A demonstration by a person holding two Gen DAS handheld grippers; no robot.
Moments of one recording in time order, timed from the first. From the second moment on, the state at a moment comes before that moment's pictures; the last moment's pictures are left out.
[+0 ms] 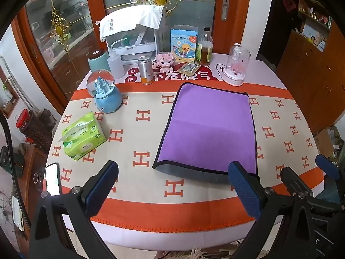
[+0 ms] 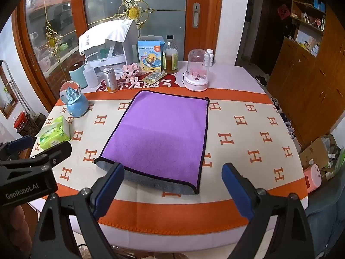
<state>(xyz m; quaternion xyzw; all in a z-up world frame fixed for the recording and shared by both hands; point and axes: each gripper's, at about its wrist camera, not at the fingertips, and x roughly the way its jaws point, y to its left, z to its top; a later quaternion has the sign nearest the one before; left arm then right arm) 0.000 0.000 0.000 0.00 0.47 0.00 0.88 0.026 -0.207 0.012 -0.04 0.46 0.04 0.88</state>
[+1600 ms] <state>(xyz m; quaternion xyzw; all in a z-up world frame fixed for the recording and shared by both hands) 0.000 -0.001 -0.001 0.00 0.47 0.00 0.88 0.015 -0.197 0.011 -0.03 0.47 0.03 0.88</state>
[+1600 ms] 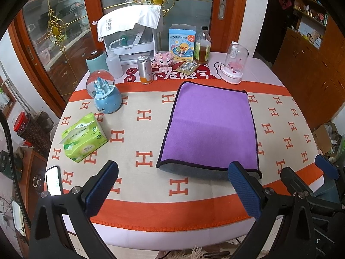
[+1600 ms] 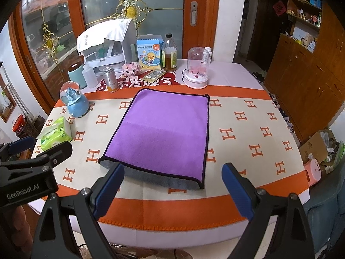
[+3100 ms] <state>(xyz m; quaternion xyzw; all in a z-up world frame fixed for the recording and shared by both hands) -0.018 0.014 -0.006 0.00 0.47 -0.02 0.88 -0.017 -0.165 0.009 -0.02 0.47 0.00 0.88</state>
